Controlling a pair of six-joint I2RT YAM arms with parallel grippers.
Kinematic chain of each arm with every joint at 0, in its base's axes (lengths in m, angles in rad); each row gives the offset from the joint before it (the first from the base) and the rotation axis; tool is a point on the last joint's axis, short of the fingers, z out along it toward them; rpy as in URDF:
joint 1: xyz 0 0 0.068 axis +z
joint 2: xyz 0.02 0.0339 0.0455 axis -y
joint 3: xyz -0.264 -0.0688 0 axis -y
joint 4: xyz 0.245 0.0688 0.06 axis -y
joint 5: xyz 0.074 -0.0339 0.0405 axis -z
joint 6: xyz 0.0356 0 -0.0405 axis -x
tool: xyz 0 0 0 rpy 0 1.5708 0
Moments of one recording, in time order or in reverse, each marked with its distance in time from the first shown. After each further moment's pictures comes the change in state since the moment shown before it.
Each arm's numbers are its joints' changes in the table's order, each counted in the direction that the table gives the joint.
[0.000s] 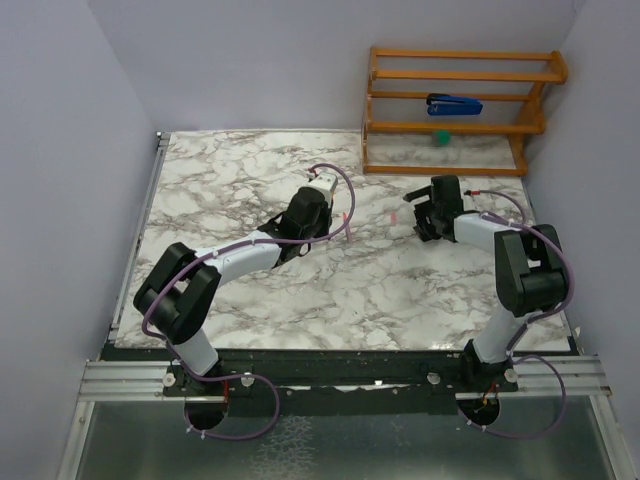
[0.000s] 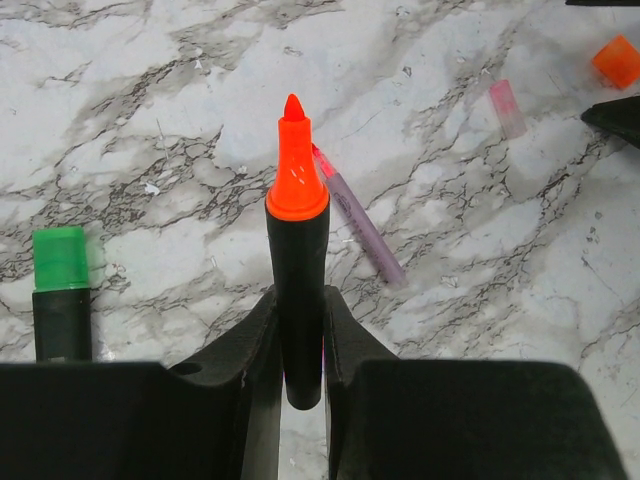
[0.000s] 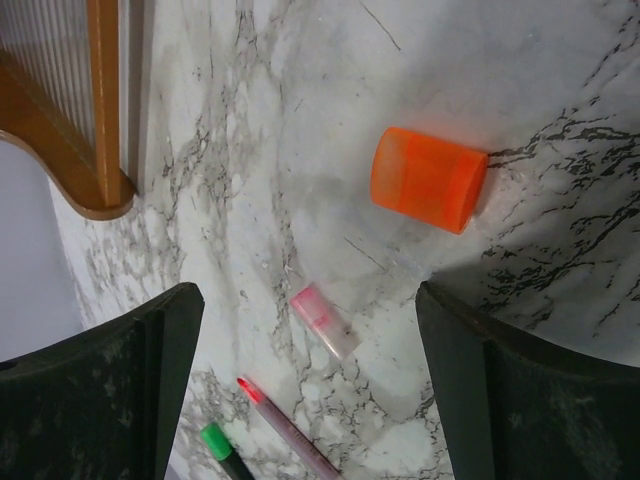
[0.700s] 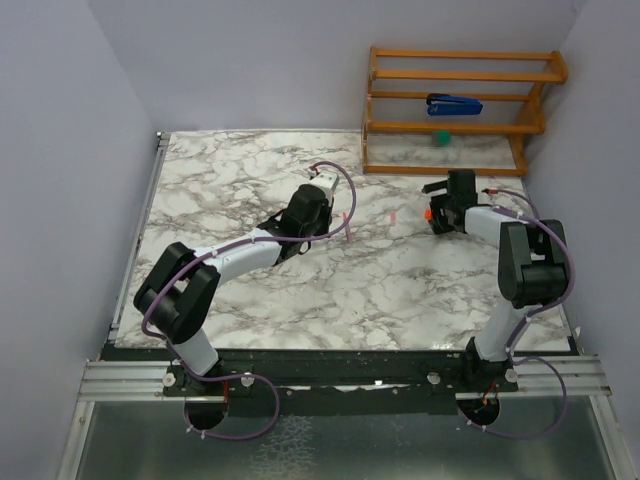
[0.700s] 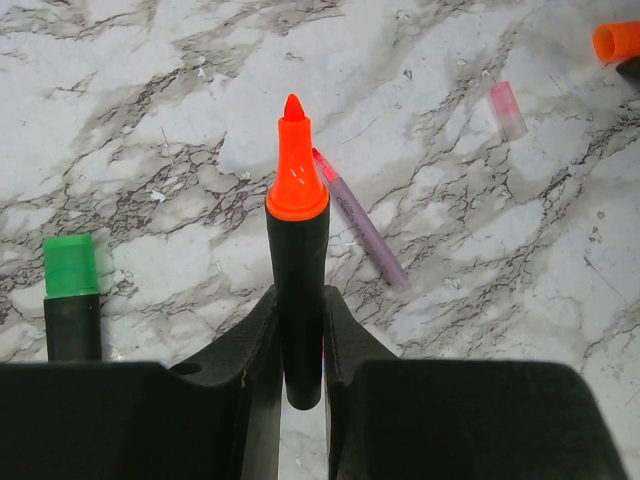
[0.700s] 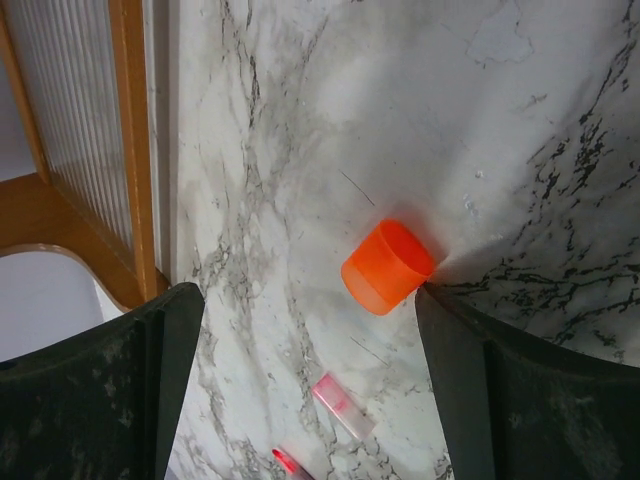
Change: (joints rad) left arm 0.003 -0.002 0.024 -0.034 0.003 -0.021; right arm -0.108 -0.052 0.062 -0.026 0.016 -0.029
